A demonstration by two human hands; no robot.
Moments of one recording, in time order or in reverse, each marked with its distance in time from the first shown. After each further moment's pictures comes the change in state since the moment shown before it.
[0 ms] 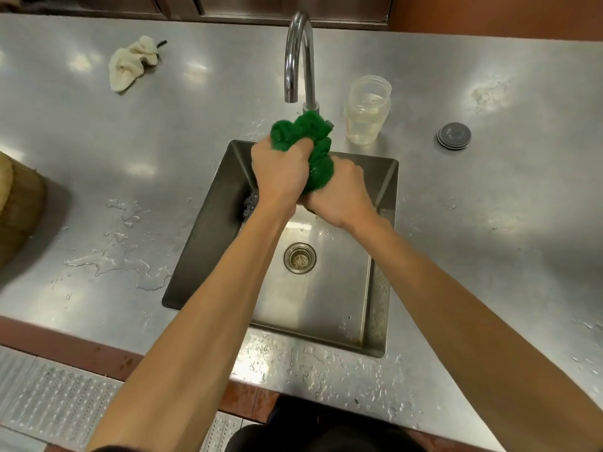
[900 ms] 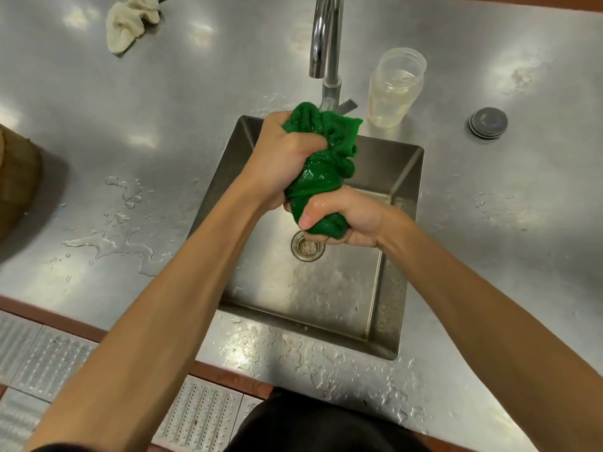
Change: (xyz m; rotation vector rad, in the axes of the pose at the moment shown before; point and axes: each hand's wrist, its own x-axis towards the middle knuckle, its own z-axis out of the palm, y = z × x) left_hand 0.025 0.010 -0.040 -0.018 -0.506 -0.067; right_hand 0.002 0.006 0.020 0.851 -0.887 0.378
